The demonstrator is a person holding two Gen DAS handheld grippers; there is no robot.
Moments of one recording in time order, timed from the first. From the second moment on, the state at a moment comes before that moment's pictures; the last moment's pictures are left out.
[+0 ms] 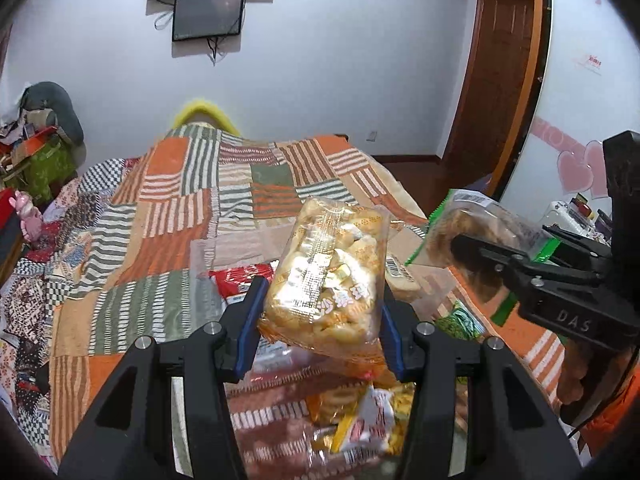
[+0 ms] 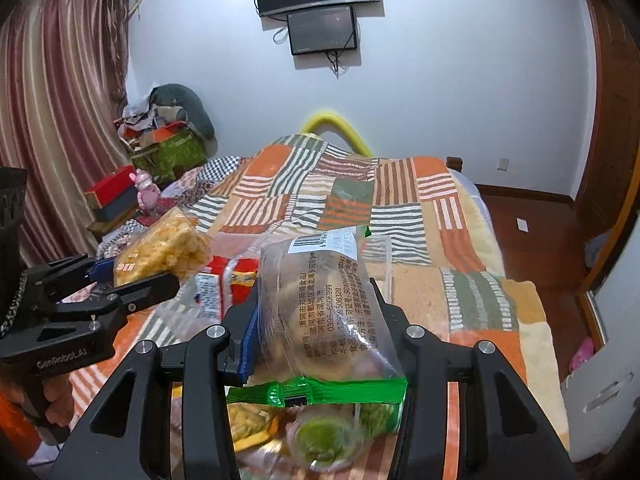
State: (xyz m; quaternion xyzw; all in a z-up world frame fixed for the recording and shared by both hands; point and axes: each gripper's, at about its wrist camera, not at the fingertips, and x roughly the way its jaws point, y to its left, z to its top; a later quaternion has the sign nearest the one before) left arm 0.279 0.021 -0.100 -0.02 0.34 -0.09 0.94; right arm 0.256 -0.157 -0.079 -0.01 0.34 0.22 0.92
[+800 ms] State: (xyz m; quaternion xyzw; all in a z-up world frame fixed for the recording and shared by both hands) left arm 0.367 0.017 -0.145 -0.06 0.39 -0.10 0.91; right arm 0.327 -0.137 -0.126 -0.06 0.40 0.24 0.88
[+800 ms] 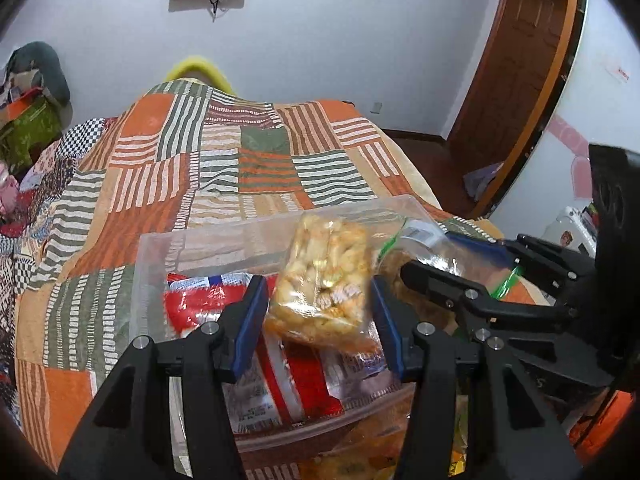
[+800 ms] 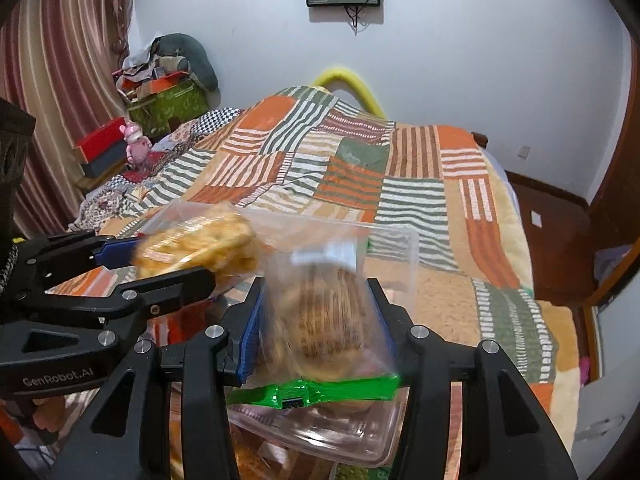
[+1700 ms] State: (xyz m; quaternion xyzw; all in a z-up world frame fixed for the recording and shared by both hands) left arm 0.267 0.020 -0.115 -0.02 0.38 -0.09 0.92; right arm 0.260 -0.173 -0.096 -0.05 0.38 0.23 0.90
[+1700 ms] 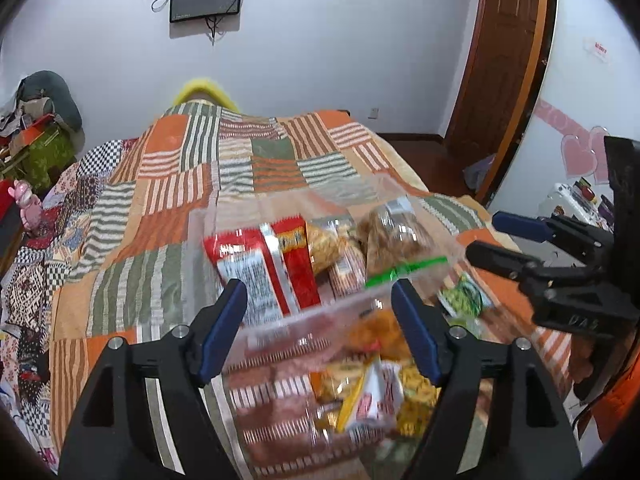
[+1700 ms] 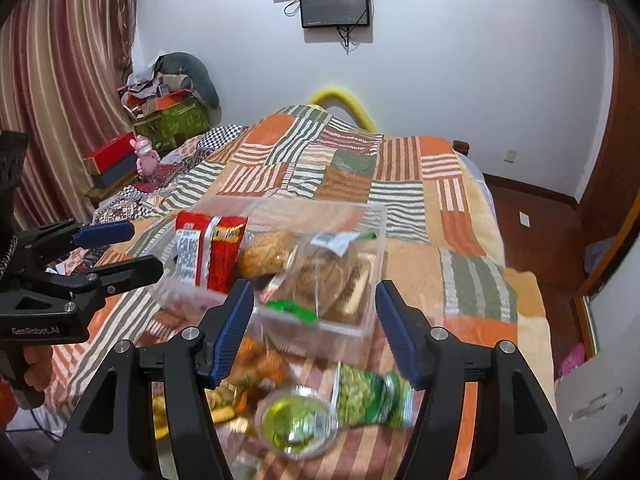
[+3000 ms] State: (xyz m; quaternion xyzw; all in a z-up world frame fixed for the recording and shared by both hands) left arm 0.236 -0.042 -0.194 0.02 0.44 -0.15 0.88; right arm 0.225 -0.184 -0.173 0.00 0.48 0.23 0.85
